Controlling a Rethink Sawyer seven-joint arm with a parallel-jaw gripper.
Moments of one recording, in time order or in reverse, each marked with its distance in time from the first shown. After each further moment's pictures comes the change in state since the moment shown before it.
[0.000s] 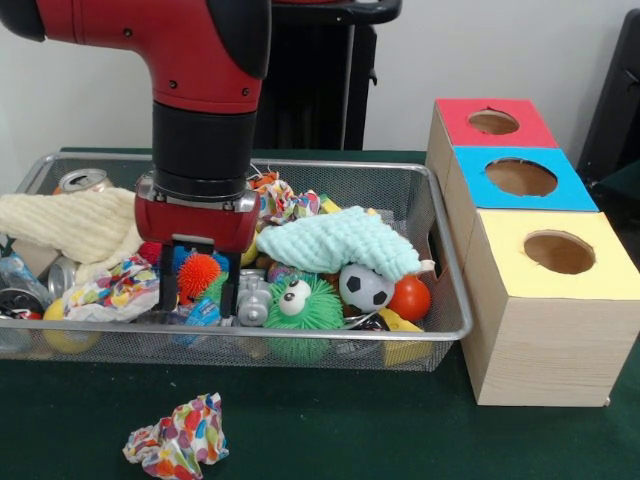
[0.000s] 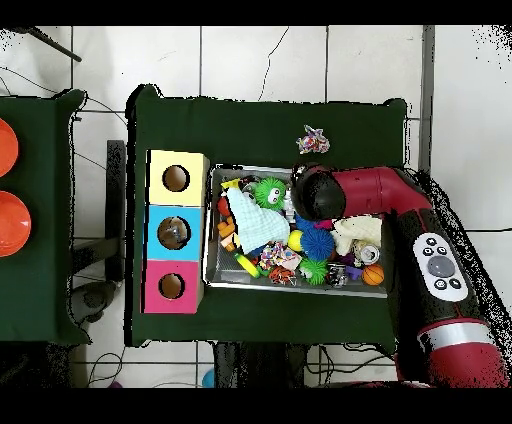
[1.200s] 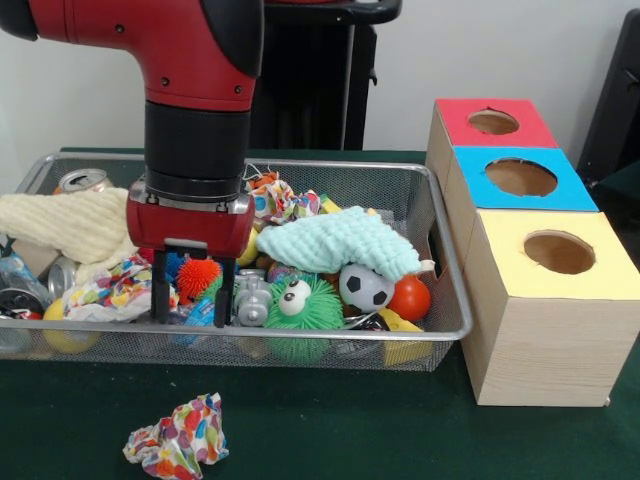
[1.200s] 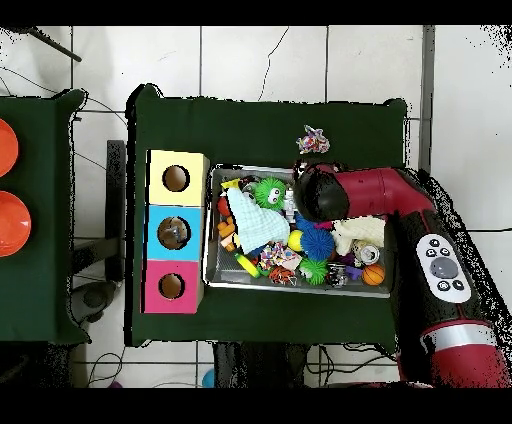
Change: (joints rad) arm -0.006 0.000 -0.004 0.000 -0.003 -0.083 0.000
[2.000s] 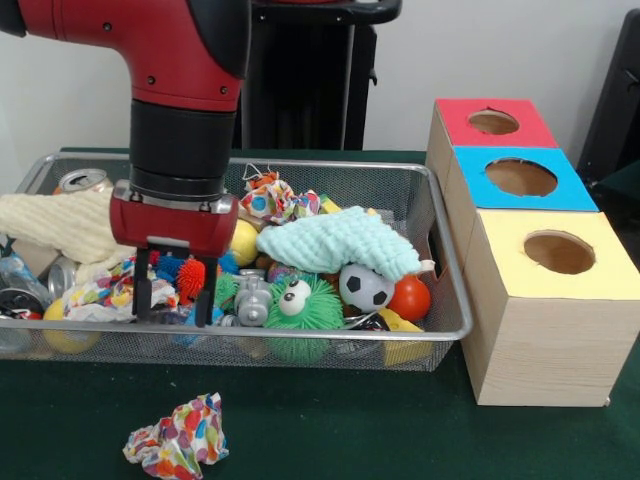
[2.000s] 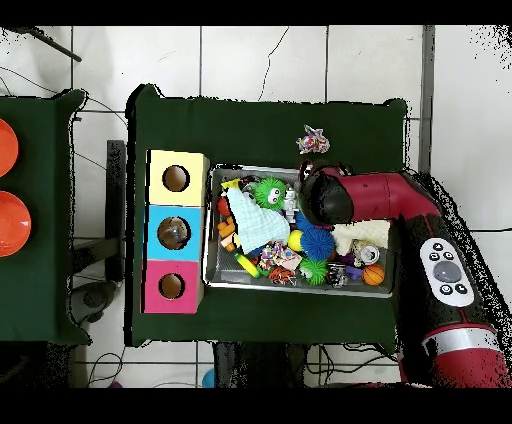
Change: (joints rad) arm 0.006 0.000 -0.039 0.000 -0.003 -0.031 0.000
